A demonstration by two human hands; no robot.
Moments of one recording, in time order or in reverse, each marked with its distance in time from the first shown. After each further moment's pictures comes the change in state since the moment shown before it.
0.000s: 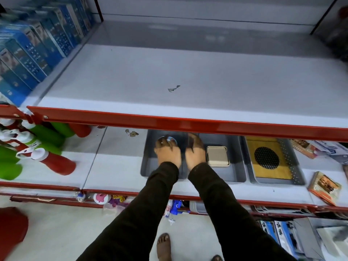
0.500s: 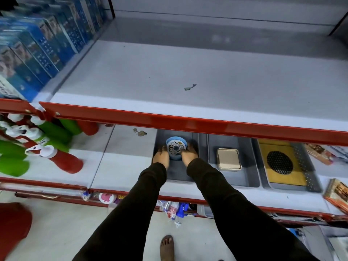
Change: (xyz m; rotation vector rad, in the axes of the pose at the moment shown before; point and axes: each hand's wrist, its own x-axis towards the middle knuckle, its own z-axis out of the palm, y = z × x) left_hand 0.058 -0.067 -0.023 -0.244 -0.186 -0.315; right_hand 0.036 0.010 0.072 0.079 -0.251 0.321
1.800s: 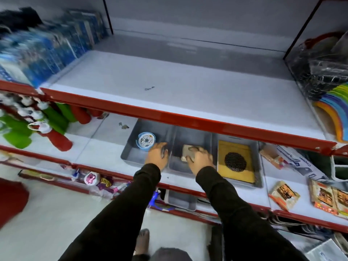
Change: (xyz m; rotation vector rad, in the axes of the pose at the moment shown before) left_hand -0.144 0.011 0.094 0.518 0.142 0.515; right_hand -0.094 0.057 -0.205 -0.914 0.167 -0.492
